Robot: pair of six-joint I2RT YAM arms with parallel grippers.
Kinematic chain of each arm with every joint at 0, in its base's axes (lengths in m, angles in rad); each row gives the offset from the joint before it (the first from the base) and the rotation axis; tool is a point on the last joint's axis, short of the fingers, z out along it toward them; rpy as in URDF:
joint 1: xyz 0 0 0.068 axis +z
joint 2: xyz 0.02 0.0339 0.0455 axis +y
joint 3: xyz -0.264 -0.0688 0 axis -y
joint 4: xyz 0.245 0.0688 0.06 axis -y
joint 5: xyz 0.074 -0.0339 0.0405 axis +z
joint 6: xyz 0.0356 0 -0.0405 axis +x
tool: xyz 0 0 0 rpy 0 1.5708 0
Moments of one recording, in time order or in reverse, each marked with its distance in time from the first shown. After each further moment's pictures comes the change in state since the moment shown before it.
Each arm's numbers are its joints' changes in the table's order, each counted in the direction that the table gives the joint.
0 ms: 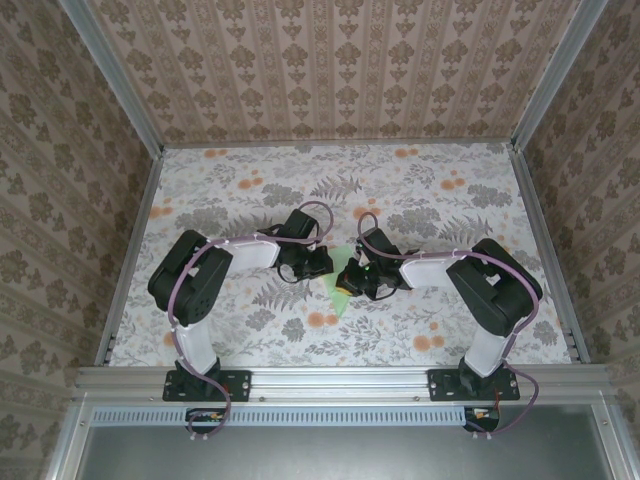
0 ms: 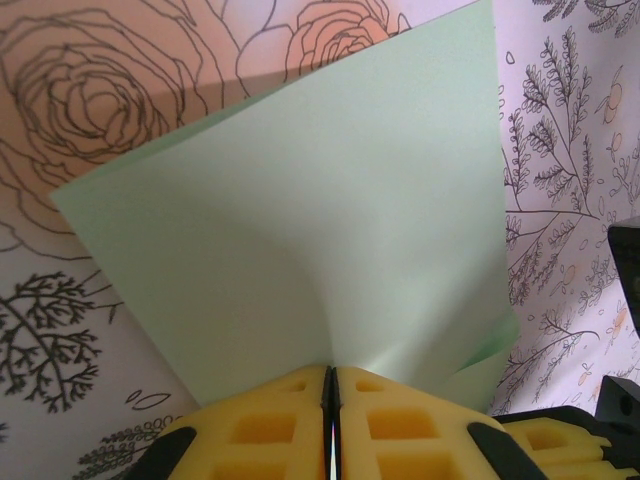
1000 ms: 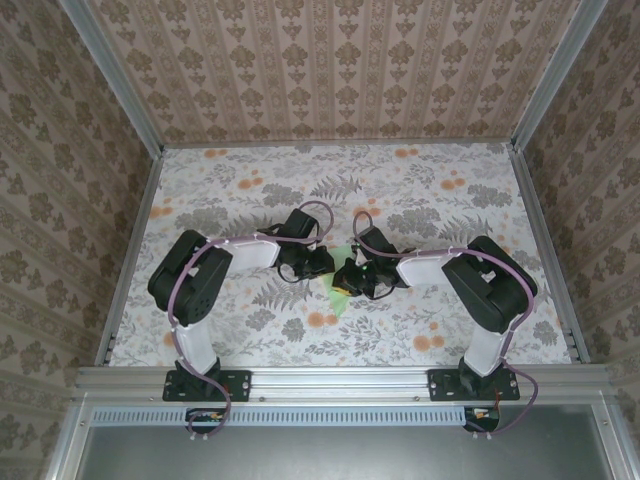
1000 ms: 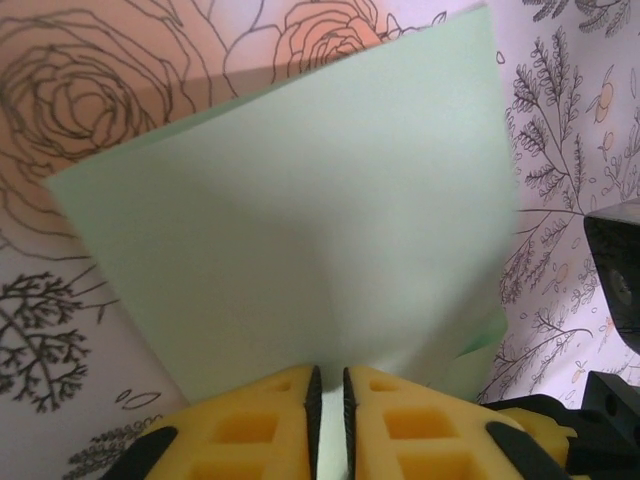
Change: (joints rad) left arm 0.004 -0.008 0.004 -0.010 0.001 -0.002; right arm 0.003 0.033 0.029 -0.003 0.023 -0.065
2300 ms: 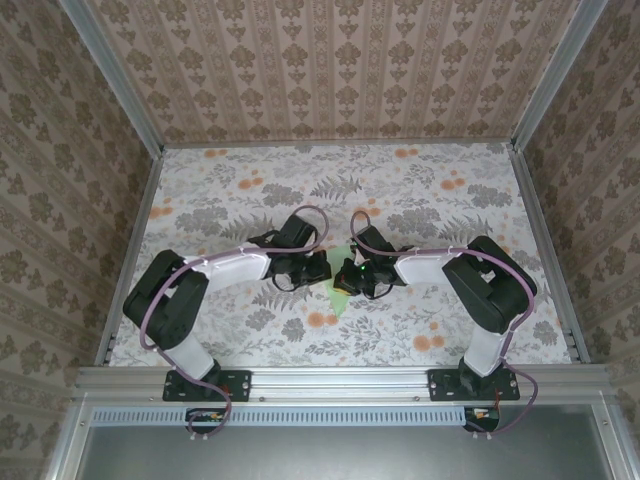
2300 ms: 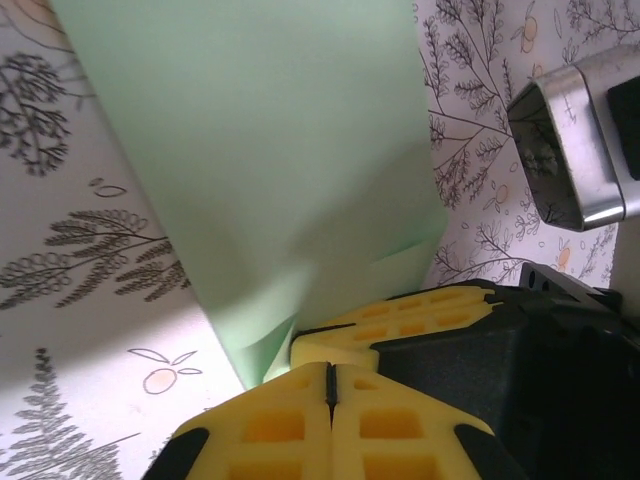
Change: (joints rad) left arm -0.066 -0.181 -0.090 -0.039 0.044 -0.082; right arm 0.005 0.001 0.031 -0.088 -0.044 -0.032
